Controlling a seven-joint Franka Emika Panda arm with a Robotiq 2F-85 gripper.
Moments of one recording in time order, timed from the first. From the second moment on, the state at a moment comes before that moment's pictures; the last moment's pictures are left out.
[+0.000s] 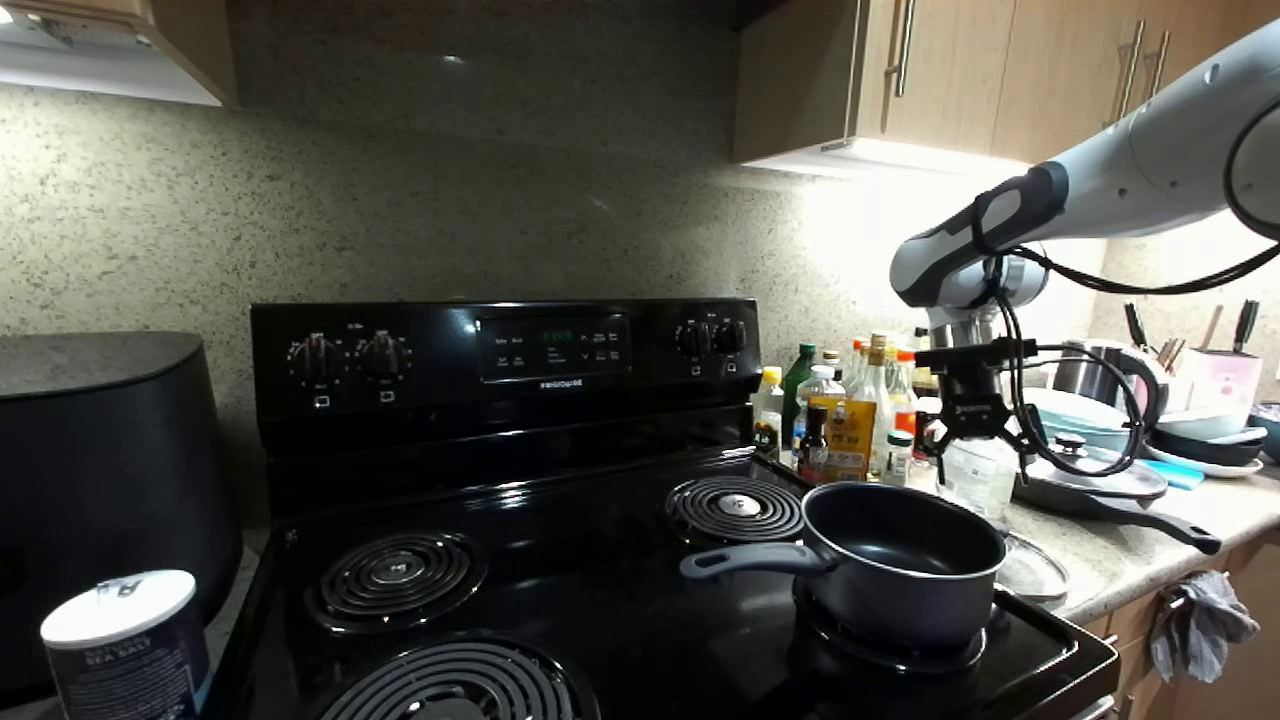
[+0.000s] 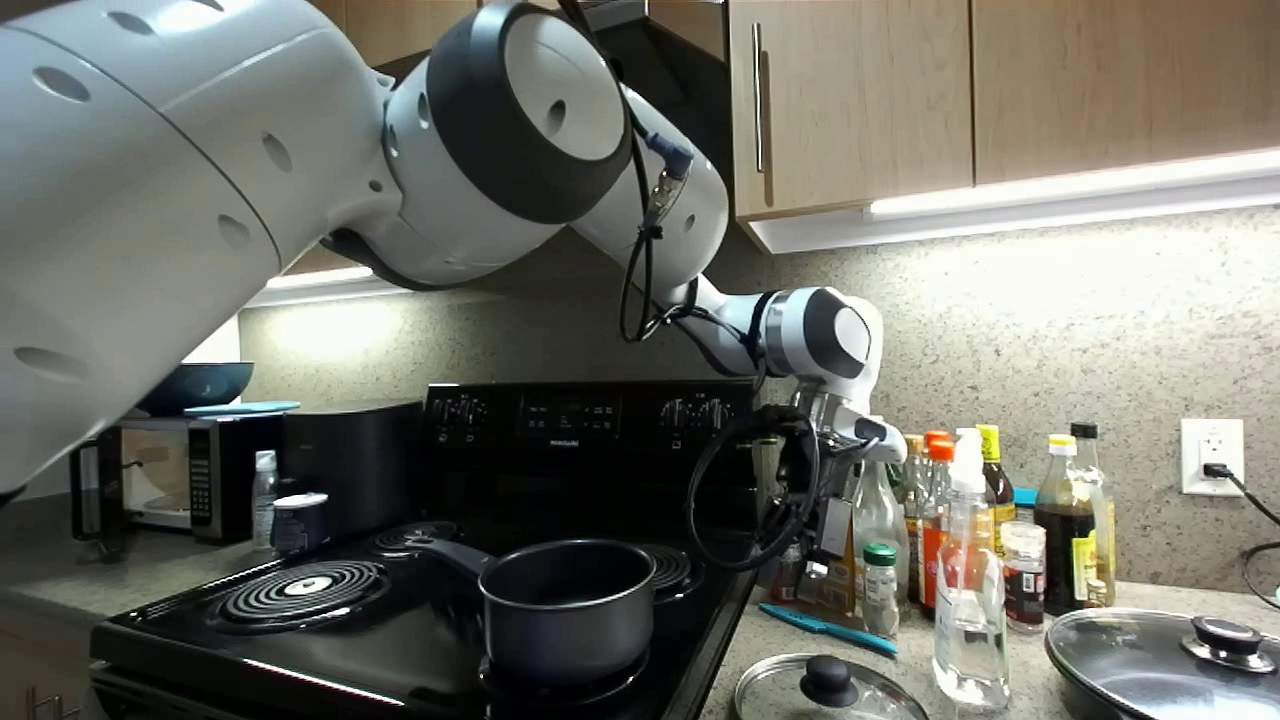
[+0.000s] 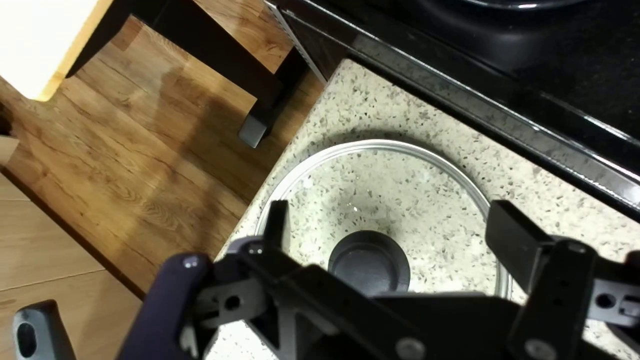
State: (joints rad) arm -0.22 0.72 -0.21 -1.28 0.16 1.50 0.58
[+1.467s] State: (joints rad) arm -0.29 0.96 -0.19 -1.02 0.23 1.61 0.59
